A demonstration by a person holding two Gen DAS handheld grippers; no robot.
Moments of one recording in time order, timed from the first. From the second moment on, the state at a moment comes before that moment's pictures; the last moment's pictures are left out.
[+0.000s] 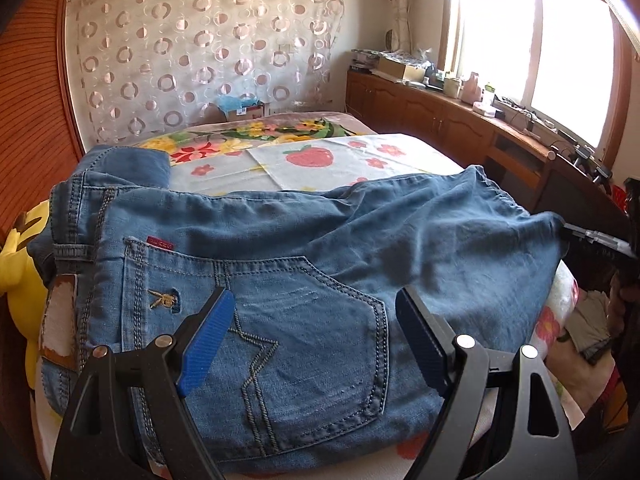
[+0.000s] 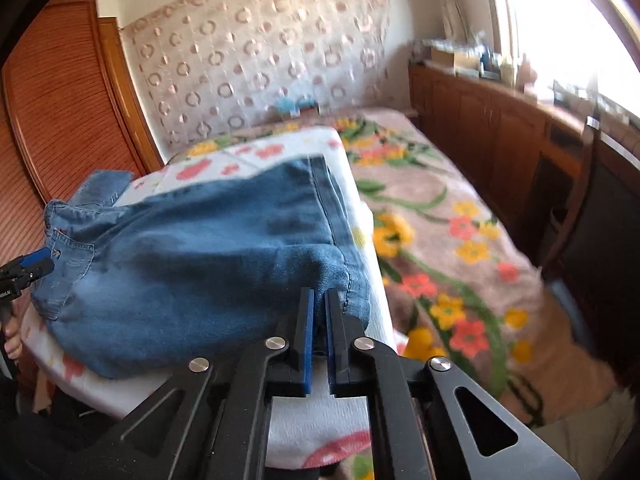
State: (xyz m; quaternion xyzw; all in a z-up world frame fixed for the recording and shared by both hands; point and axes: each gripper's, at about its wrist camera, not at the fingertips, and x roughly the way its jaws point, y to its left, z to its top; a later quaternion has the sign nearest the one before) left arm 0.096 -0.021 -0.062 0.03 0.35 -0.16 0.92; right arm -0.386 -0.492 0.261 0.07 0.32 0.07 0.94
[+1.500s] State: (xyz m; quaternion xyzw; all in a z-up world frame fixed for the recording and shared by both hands) left arm 0.074 0.082 -0.045 -0.03 0.32 -0.09 0.94; right arm -0.343 -0.298 0.382 -0.06 0.28 0.33 0.90
